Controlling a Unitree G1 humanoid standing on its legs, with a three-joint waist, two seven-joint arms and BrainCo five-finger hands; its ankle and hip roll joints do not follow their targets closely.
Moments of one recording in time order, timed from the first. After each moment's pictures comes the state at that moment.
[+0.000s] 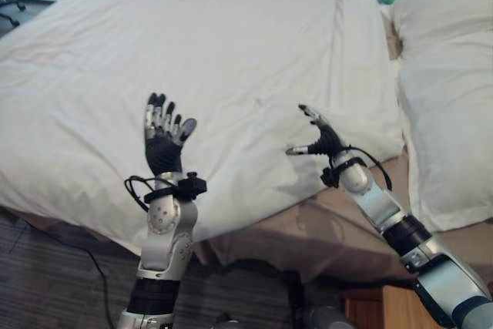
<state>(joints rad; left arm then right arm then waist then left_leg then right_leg) -0.16 0.31 0.05 -0.11 -0.50 -0.22 0.35 -0.66 -0.37 0.48 0.34 -0.10 0.00 -0.20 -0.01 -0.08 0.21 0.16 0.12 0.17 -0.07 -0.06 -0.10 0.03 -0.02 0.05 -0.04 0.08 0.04</state>
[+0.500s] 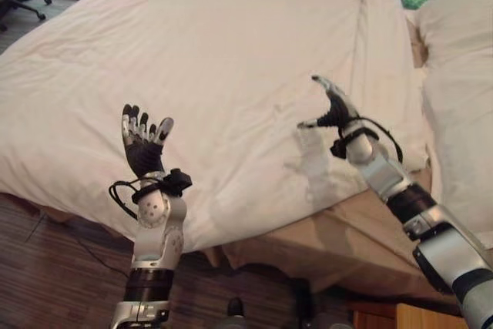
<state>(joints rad) -0.31 0.37 0.05 0.16 -0.51 -0.23 0.43 -0.98 -0.42 0.53 0.58 -0.20 0.06 -0.24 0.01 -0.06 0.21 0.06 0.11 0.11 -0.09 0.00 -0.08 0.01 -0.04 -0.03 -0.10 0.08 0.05</state>
